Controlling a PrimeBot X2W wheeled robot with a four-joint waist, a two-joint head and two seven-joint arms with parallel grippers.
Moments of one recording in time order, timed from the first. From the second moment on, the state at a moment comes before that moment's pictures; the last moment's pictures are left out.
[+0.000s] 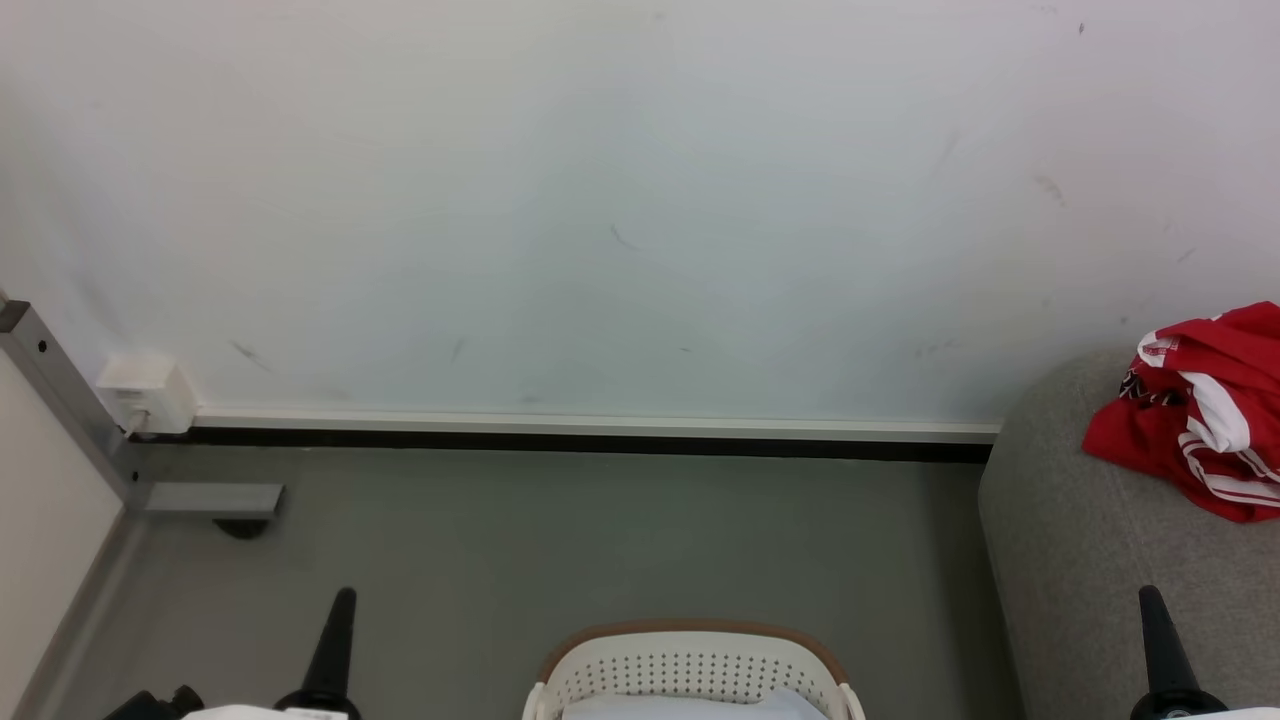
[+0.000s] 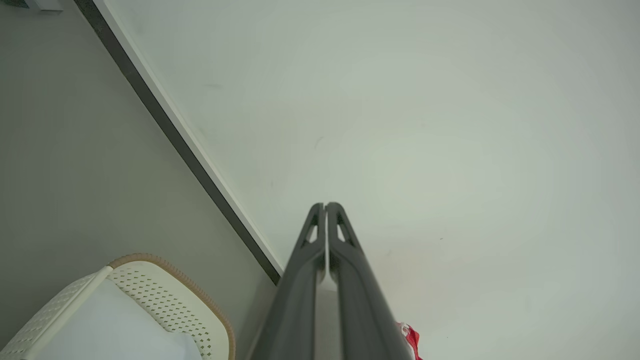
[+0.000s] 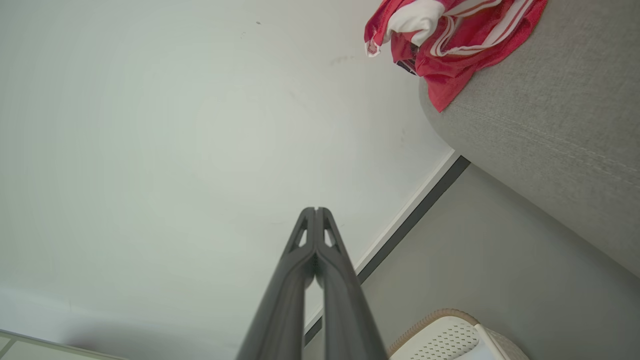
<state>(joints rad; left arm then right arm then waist) -0.03 0.06 0.03 0.25 -1.22 -0.11 0.01 -0.02 -0.04 -0.10 0.24 1.20 0.13 0.01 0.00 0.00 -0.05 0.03</state>
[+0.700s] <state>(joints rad) -0.06 0.06 0.07 0.25 -1.40 -0.12 0.05 -0.06 -0.04 -0.11 0.24 1.38 0.13 0.06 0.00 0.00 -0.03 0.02</state>
